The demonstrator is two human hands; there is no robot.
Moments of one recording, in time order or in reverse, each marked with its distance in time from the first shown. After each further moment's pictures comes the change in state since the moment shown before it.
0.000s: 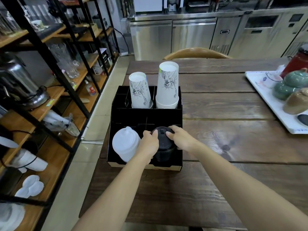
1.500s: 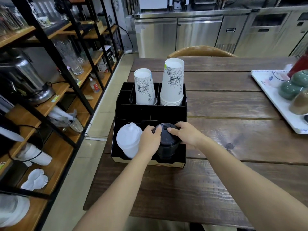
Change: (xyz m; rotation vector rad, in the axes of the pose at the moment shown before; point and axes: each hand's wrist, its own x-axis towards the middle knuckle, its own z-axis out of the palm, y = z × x) left_hand -0.007 -0.004 -0.005 -0.012 0.148 0.221; right_hand 0.011 0.008 -0.008 -0.047 0.032 -0.037
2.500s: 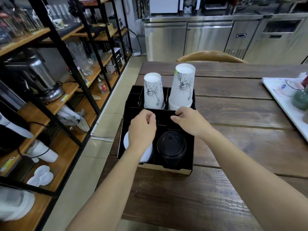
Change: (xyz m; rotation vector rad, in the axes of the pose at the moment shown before) left_hand 0.000 0.036 -0.055 0.145 0.266 0.283; right_hand 0.000 -0.057 -0.013 -0.341 0.180 -0.228
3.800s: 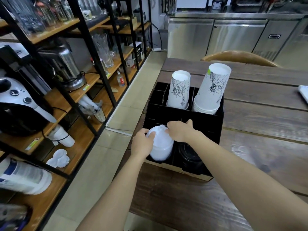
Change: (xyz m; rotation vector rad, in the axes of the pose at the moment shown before) left_hand 0.002 -0.094 -0.013 -0.078 -0.081 -0.401; right_hand 0.039 -0.040 0.090 -0.596 -0.353 -0.167
